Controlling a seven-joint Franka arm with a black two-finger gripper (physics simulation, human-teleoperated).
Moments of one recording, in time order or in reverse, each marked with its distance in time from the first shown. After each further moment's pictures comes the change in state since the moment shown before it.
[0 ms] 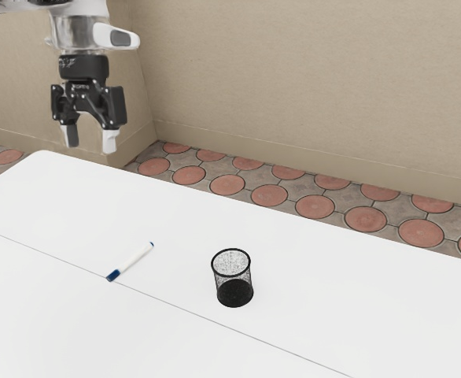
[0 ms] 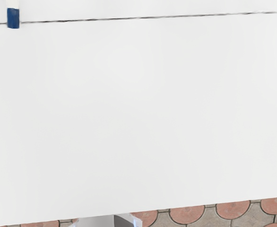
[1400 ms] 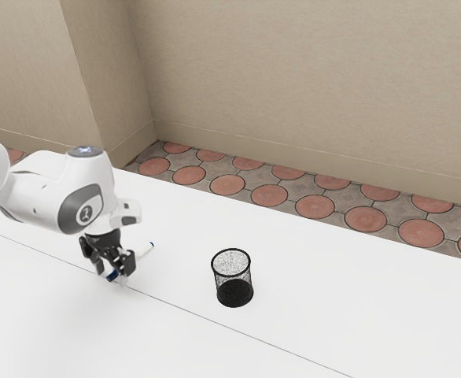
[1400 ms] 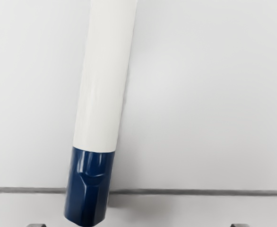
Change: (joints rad) arm 0.051 0.160 0.122 -0.900 0.174 1.364 0.113
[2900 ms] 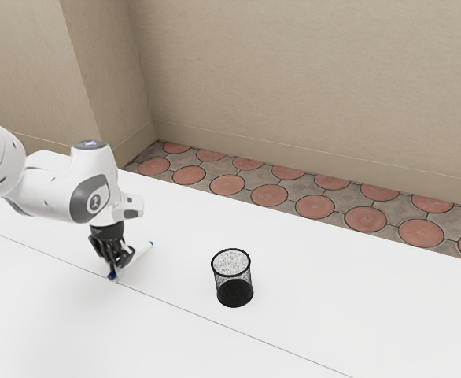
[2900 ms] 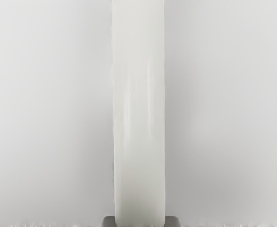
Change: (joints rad) arm 0.035 0.120 -0.003 0.139 -0.072 -0.050 0.171
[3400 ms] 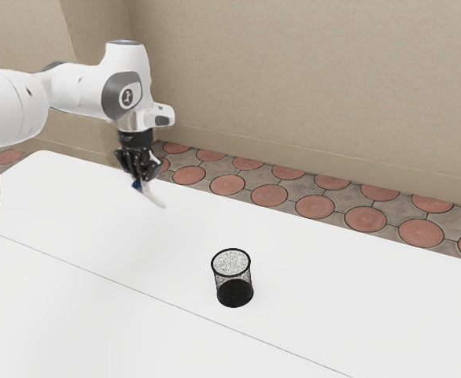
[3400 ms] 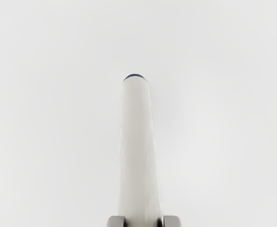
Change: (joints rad) arm -0.057 0.130 0.005 0.665 0.011 -0.547 -0.078
